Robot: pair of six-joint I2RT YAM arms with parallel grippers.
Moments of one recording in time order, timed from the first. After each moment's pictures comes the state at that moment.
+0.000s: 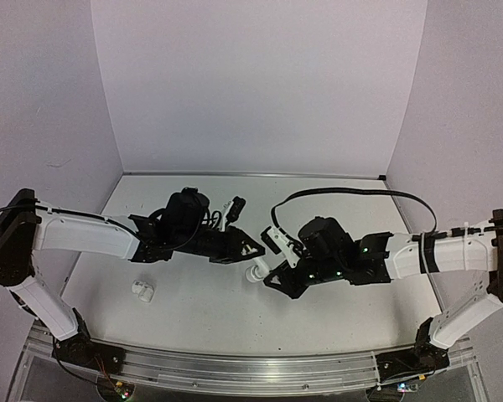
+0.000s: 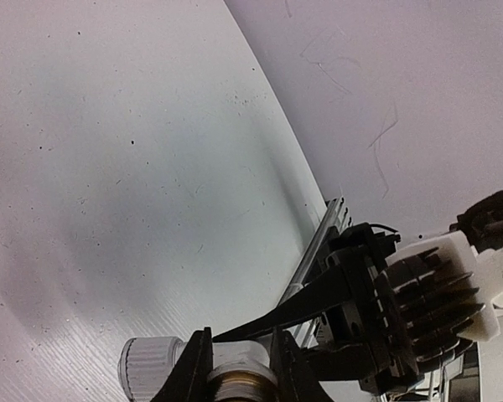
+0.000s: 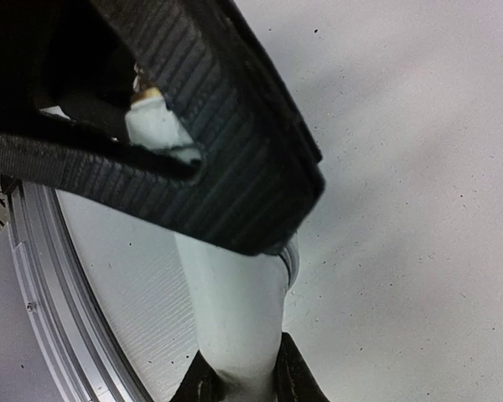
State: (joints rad) left arm -0.96 1.59 0.94 0.21 0.42 -0.81; right arm 1.05 1.47 0.88 -0.13 -0.08 0.25
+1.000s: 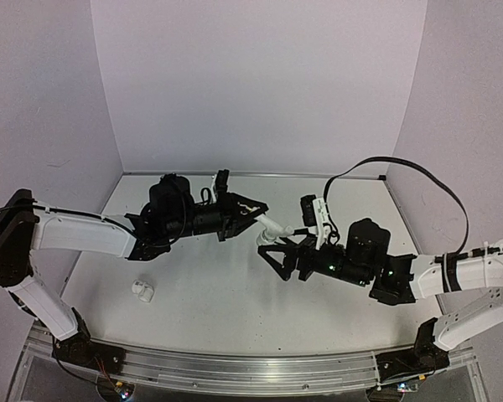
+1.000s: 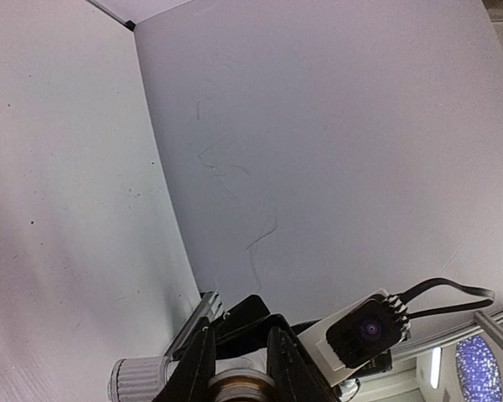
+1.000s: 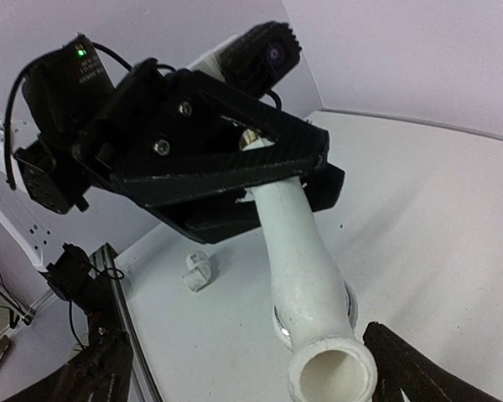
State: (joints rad) left arm -0.92 1.57 0.92 0.62 0.36 -1.25; right arm 1.05 1.28 0.60 0.56 0.00 0.41
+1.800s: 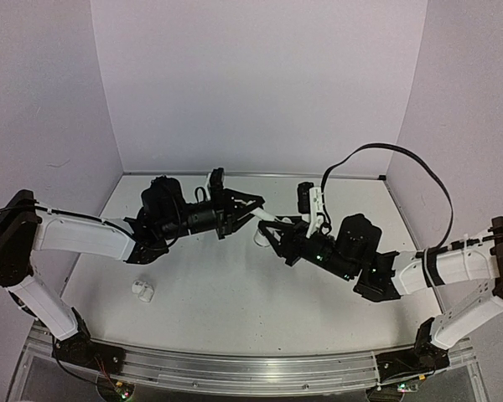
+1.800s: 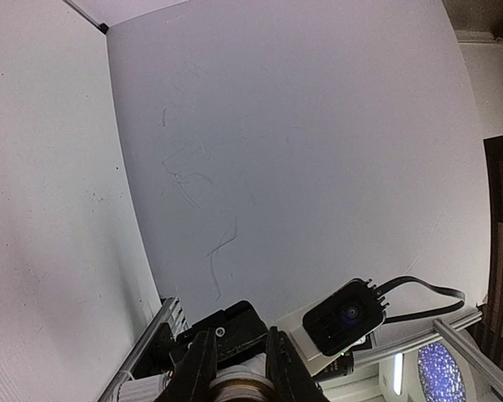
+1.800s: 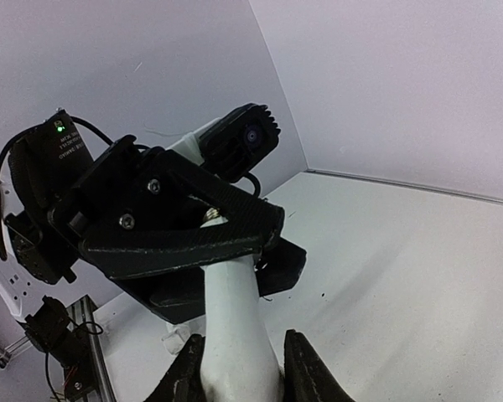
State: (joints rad) left arm -0.91 1.57 0.88 0.79 0.38 -1.38; right arm 1.04 1.42 0.66 0.79 0.09 0.34
